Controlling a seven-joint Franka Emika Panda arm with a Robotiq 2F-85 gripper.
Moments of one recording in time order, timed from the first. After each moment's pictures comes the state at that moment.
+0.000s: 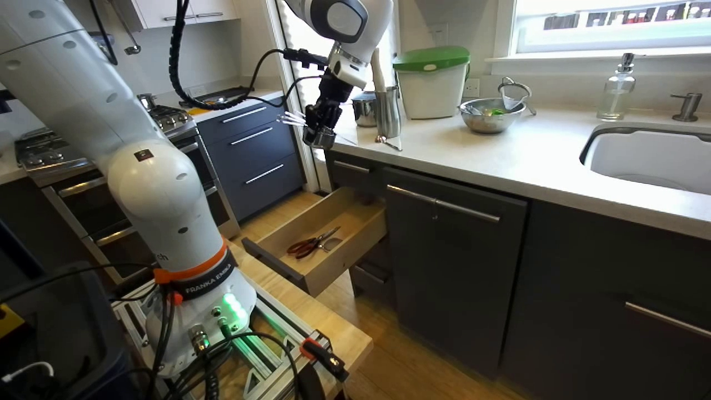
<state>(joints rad) -0.12 -0.23 -0.09 -2.34 0.34 1.62 1.04</state>
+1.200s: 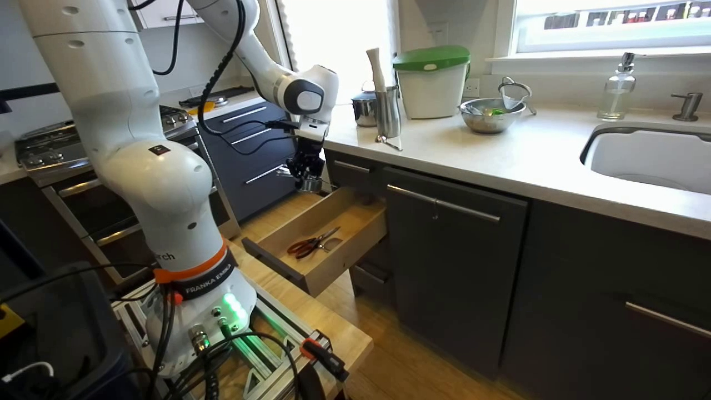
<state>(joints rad) 0.08 0.06 0.15 -2.50 0.39 2.24 1.52</state>
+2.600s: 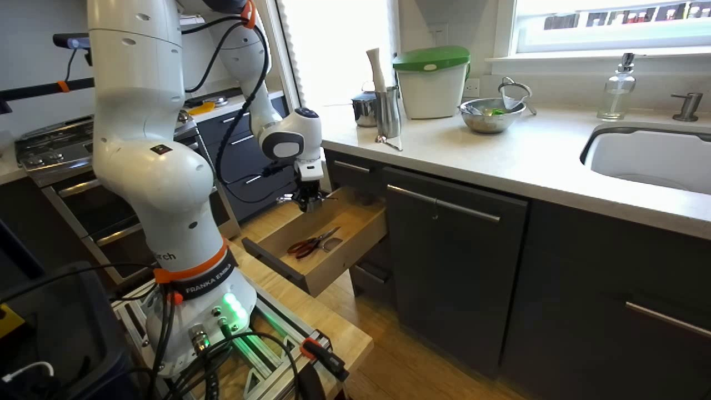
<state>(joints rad) 0.11 0.35 0.32 -2.55 0.76 2.88 0.92</state>
